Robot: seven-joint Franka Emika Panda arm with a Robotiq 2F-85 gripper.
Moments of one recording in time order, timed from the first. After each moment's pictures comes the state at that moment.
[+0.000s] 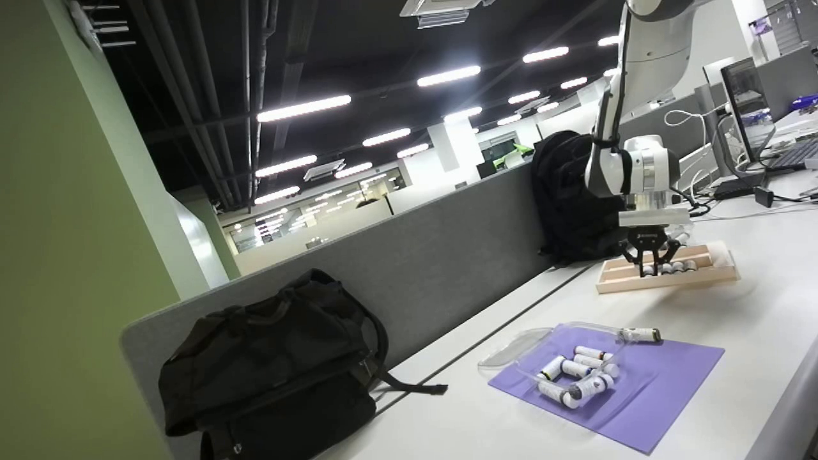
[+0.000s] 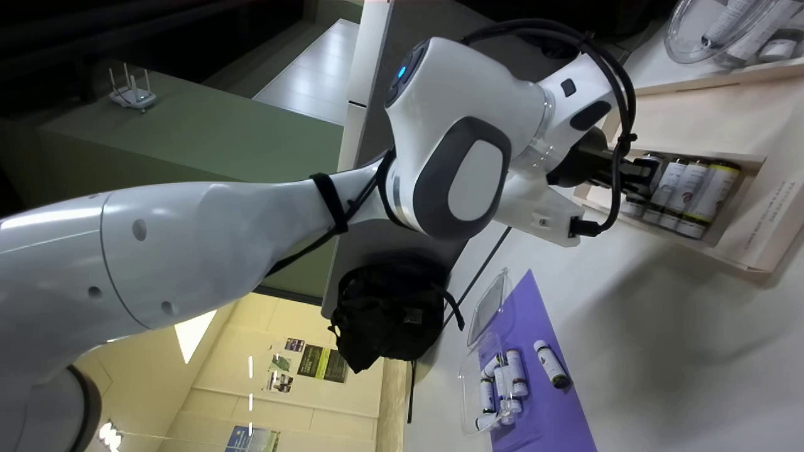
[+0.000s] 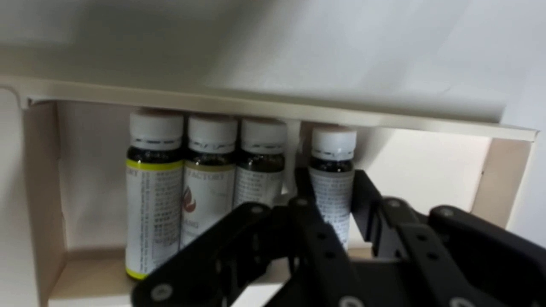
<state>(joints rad) -0.37 0.73 -0.08 -1.90 0.64 2.65 0.06</state>
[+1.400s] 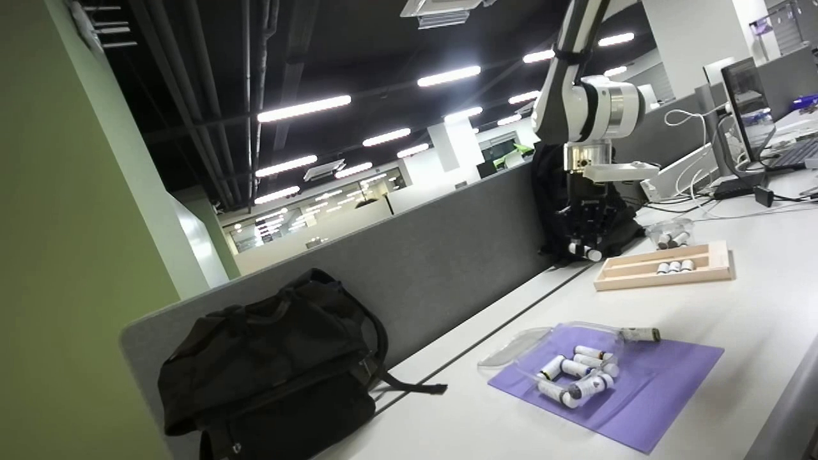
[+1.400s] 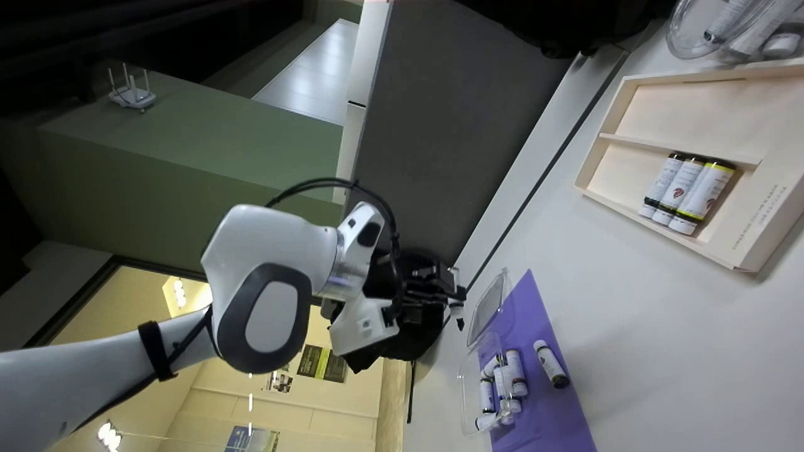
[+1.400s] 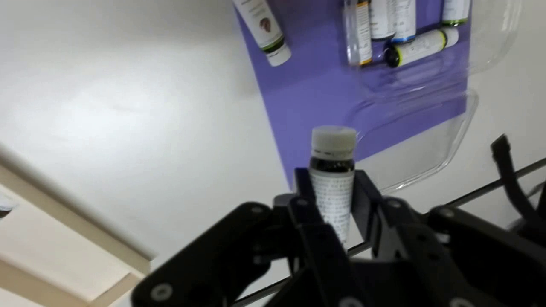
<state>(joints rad) -0.15 0.13 0.08 -2.39 0.61 2.65 -0.30</state>
